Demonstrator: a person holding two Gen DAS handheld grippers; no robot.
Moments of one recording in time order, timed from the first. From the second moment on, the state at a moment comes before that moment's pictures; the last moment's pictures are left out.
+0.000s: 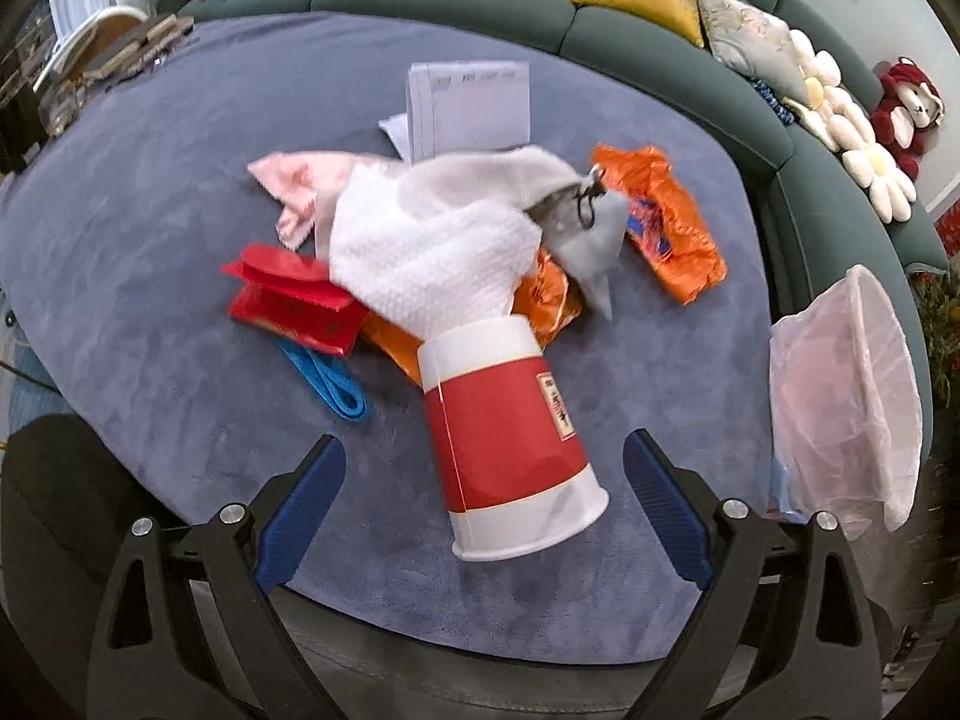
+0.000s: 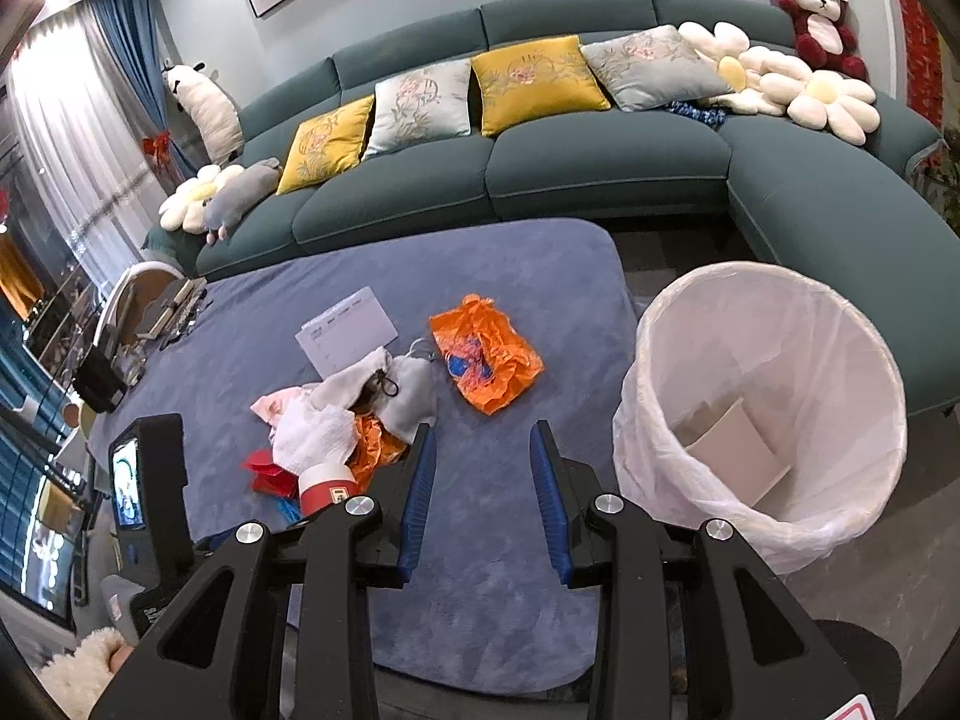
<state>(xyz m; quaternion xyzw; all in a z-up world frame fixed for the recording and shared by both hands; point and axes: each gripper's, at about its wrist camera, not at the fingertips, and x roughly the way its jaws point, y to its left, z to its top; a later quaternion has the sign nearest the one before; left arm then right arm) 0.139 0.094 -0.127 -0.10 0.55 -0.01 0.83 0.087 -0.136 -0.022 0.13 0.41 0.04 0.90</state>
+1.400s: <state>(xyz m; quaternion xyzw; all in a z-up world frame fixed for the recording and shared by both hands) 0.220 0.070 -0.061 -0.12 0.49 -0.08 0.86 0.207 -0.127 -0.101 0.14 0.47 0.03 0.87</state>
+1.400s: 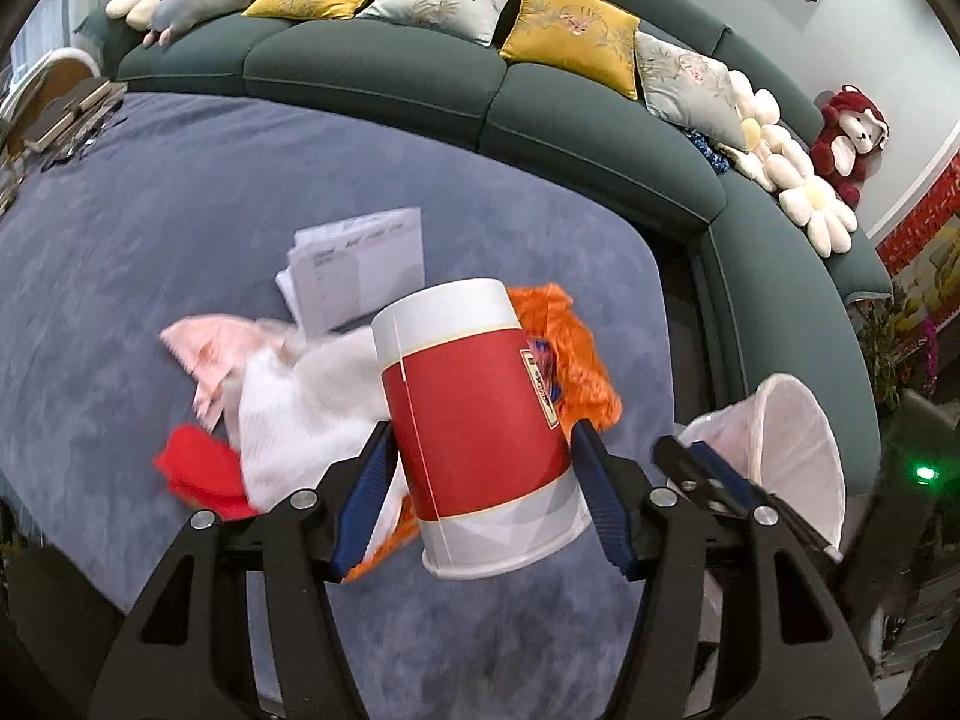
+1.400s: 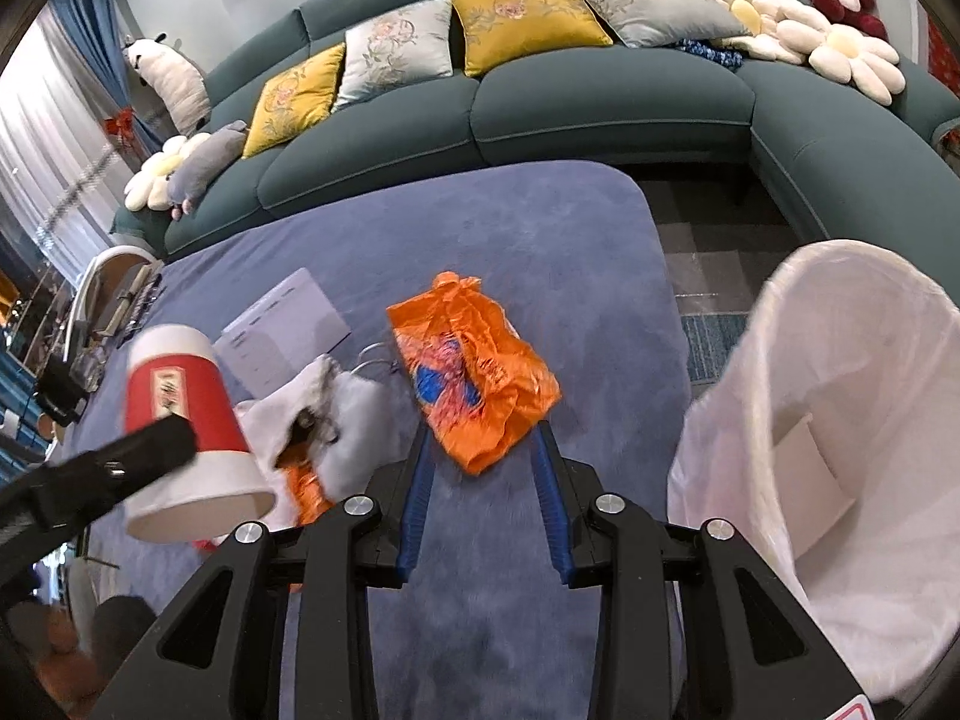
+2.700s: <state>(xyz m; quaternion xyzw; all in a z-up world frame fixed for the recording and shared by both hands) 0.193 0.001 -0.013 -0.08 0.46 -0.15 0.87 0.178 -0.194 -0.032 0.18 0.38 -0.01 0.91</state>
